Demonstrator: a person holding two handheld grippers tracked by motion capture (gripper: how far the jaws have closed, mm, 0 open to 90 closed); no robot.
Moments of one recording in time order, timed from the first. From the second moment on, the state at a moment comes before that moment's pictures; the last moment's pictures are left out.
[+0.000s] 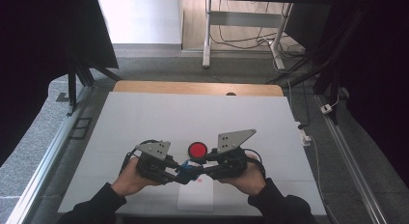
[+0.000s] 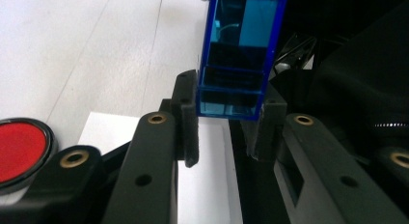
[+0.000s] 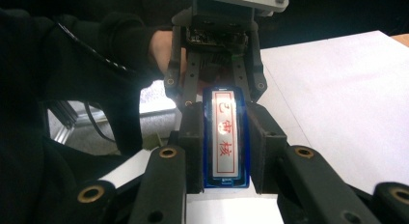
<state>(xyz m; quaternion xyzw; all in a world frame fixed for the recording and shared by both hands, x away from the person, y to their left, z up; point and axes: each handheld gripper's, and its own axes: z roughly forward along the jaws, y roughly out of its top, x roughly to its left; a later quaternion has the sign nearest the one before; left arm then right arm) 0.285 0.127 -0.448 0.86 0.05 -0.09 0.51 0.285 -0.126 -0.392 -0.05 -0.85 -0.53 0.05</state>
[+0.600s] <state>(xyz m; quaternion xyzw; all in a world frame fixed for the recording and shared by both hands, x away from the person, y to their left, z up) 0.282 0.129 -0.445 0.86 0.08 -0.06 0.51 0.285 -0.127 -0.391 -0.05 -0.85 -0.52 0.02</state>
